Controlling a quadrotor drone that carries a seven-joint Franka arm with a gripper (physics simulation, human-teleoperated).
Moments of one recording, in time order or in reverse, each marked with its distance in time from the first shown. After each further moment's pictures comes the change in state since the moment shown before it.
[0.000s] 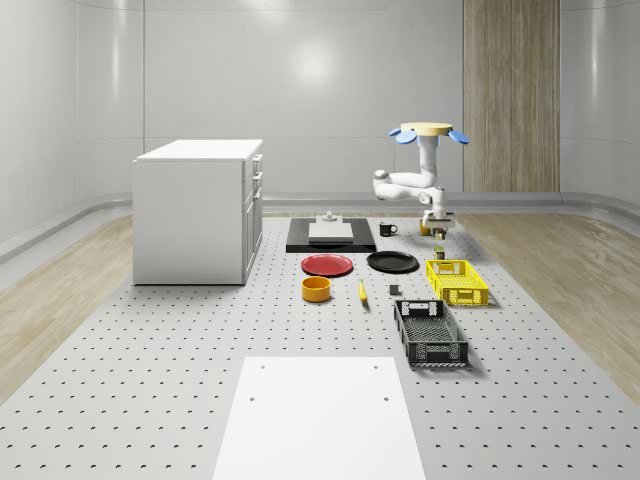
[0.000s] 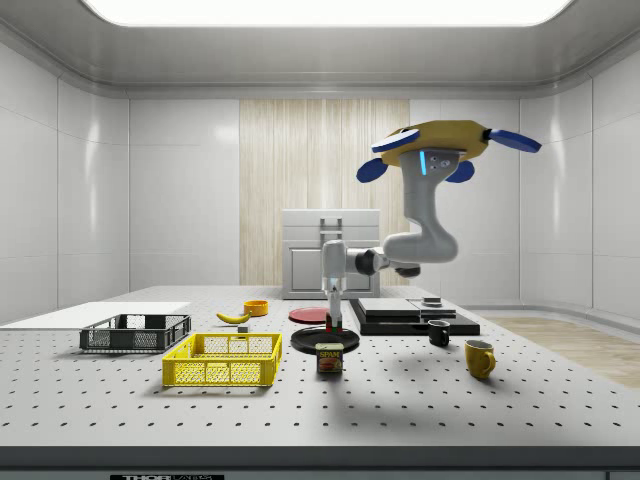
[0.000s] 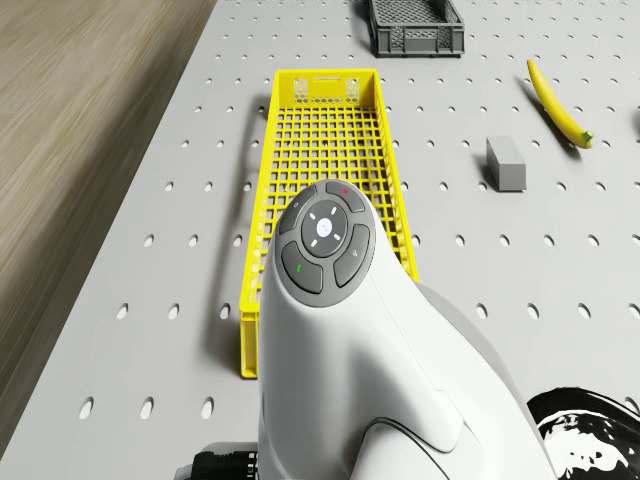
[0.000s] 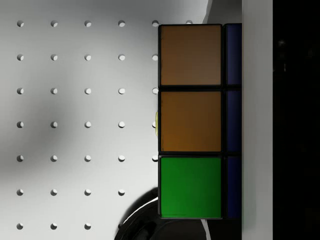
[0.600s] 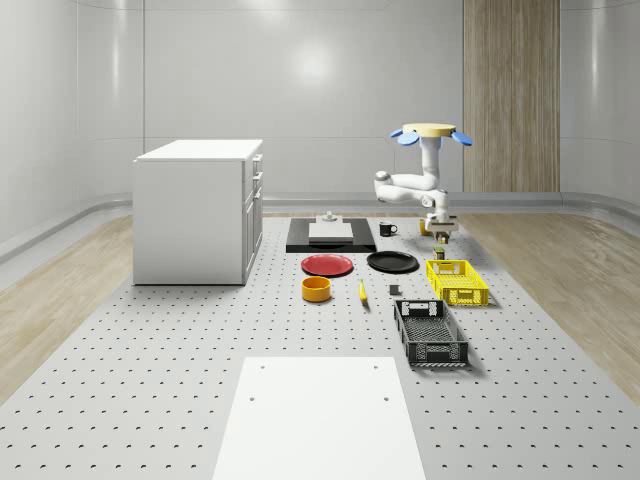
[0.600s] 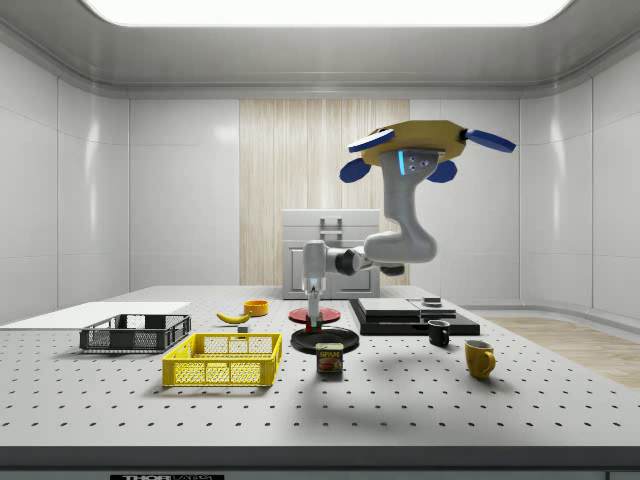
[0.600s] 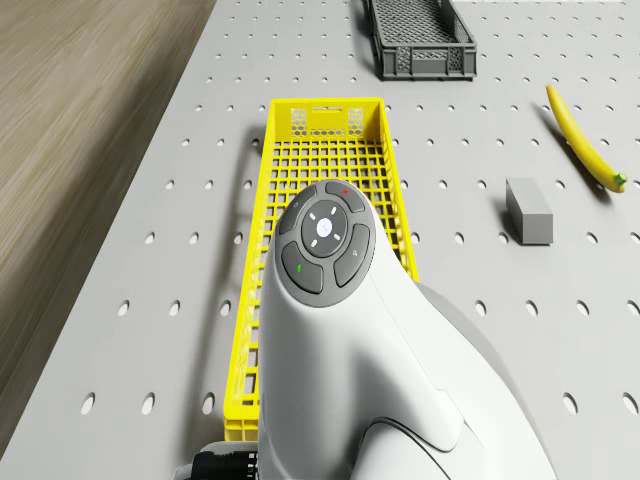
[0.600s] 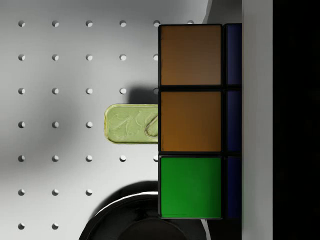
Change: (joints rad) arm -0.004 -0.017 0.003 0.001 0.007 0.016 0.003
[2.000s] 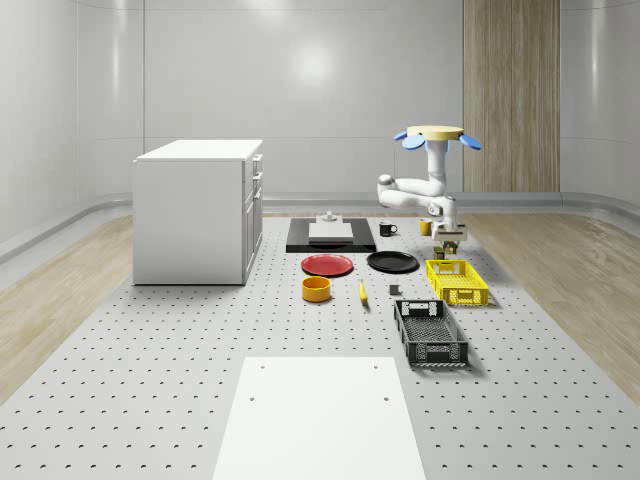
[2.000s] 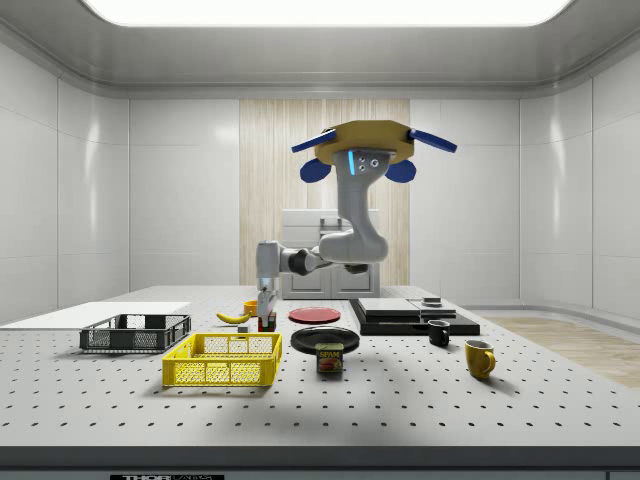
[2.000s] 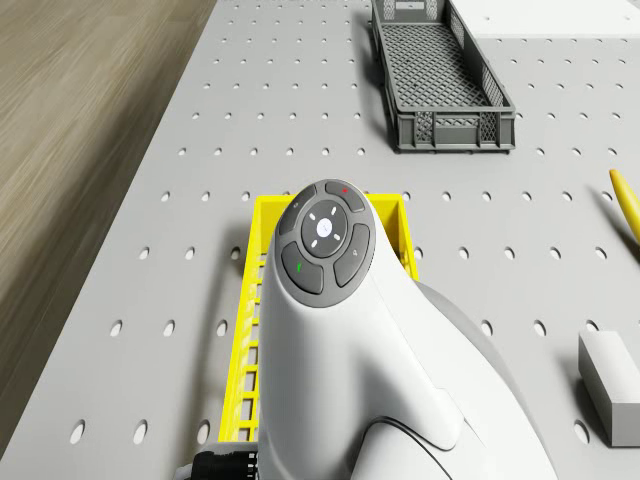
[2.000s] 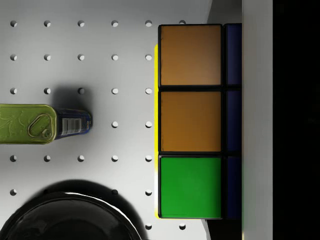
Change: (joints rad) arm -0.007 -0.030 0.004 0.001 0.012 0.028 0.005
